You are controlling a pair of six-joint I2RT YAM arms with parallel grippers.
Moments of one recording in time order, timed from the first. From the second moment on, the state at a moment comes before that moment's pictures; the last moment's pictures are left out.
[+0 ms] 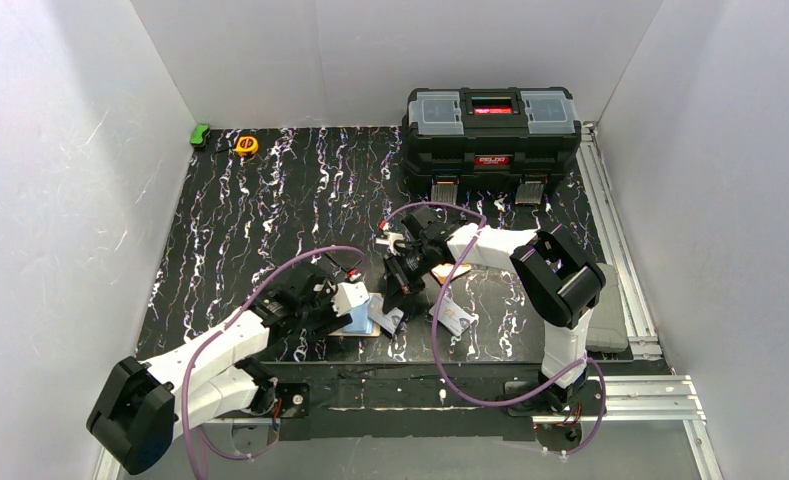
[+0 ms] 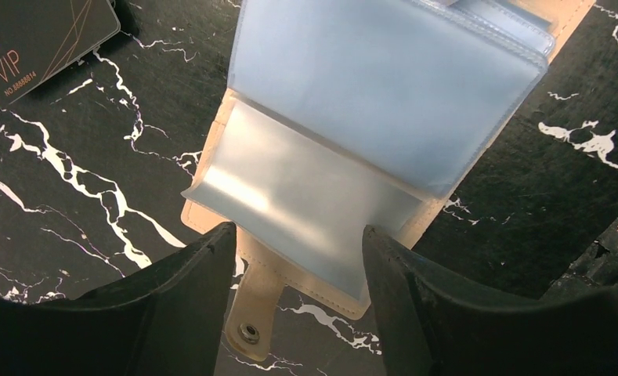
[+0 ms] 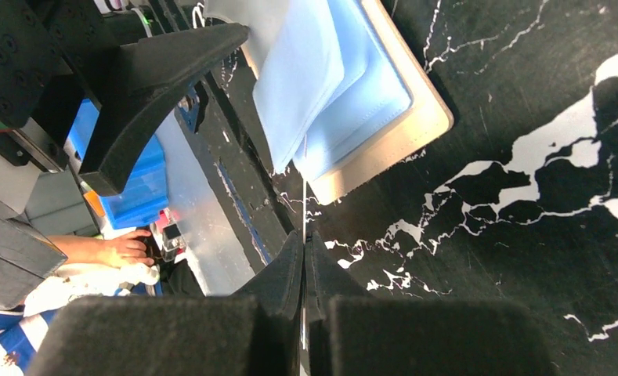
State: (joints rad) left arm -0.64 0.97 0.43 -0.44 0.06 0.58; right arm 0.77 1.90 1.15 -0.36 -0.85 0.36
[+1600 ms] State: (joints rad) left arm -0.64 0.92 0.64 -0.51 0.13 0.37; right arm 0.81 1.98 1.34 -0.39 -0.91 0.34
